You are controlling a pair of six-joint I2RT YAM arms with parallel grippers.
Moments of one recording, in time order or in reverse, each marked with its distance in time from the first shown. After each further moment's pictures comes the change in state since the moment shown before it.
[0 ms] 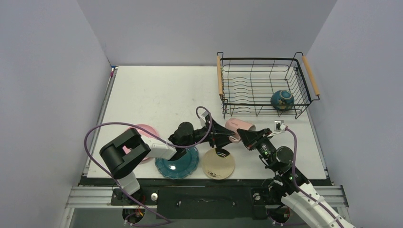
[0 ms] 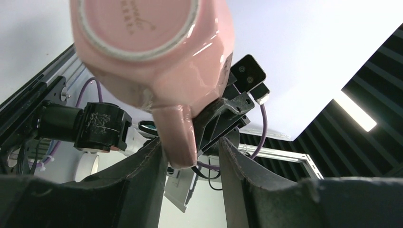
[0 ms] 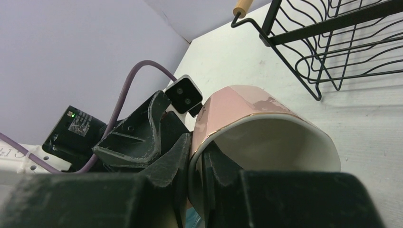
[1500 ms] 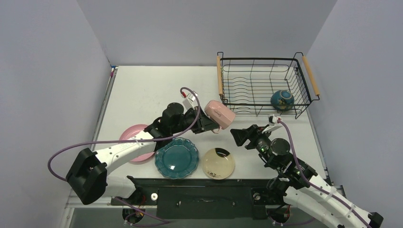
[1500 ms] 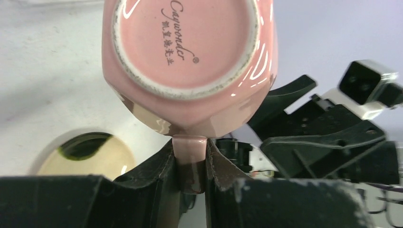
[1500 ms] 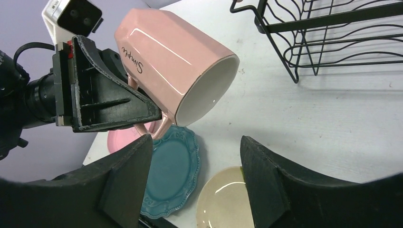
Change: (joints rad) left arm 0.141 -0.380 0.171 -0.858 -0.080 0.859; right arm 0.228 0.159 0.280 -0.336 0.232 -0.100
